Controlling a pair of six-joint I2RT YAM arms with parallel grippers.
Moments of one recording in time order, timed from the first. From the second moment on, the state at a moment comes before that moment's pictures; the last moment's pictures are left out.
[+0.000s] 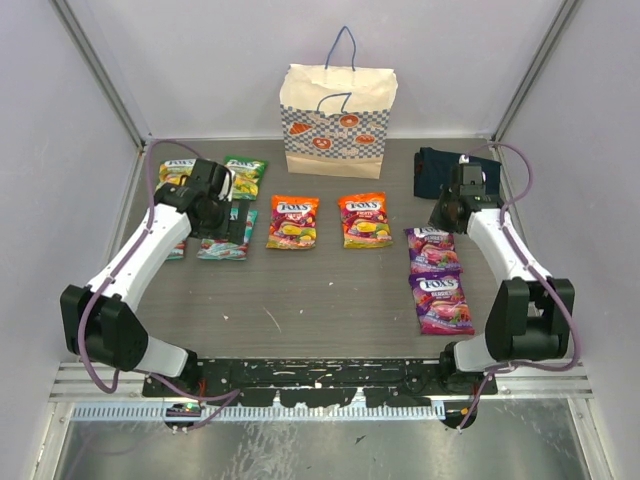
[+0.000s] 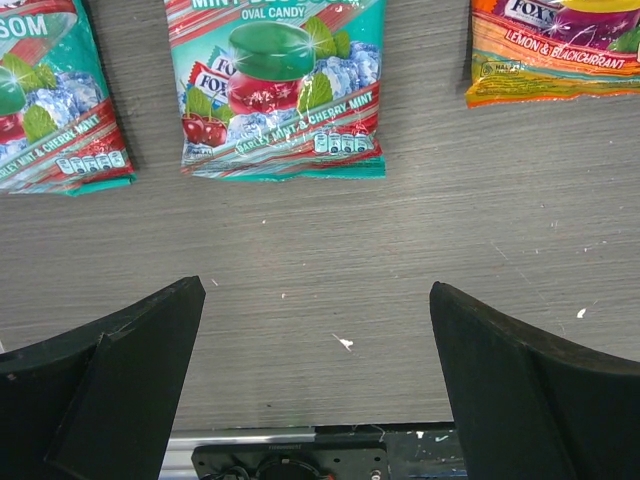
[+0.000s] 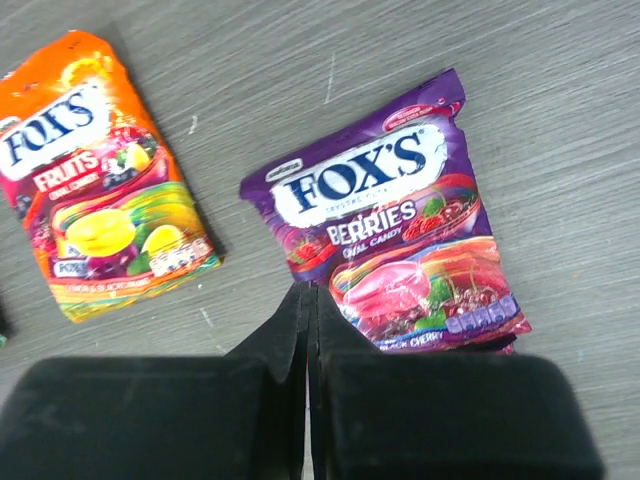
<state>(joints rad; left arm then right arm) -0.31 1.43 1.30 -0.96 -0.13 -0.15 0.00 1.46 1.08 -0.56 0.04 0.41</state>
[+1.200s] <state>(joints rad) -0.31 1.36 1.21 -0.97 -0.12 -0.17 0.05 1.69 1.09 -0.56 0.22 0.37</state>
